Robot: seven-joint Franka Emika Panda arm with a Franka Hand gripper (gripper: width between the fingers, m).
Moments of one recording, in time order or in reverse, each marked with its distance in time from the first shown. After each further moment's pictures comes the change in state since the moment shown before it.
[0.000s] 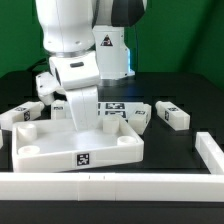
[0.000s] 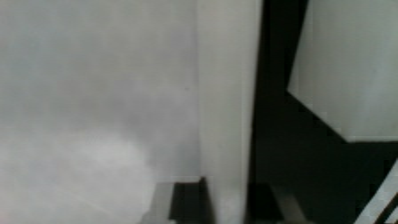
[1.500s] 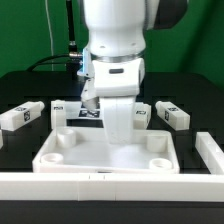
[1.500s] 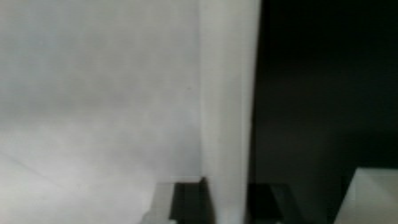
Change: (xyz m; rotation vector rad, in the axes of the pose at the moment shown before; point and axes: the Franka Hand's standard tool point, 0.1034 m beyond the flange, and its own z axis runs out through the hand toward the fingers) arm 0.084 0.085 -0.004 -0.049 0.017 0.353
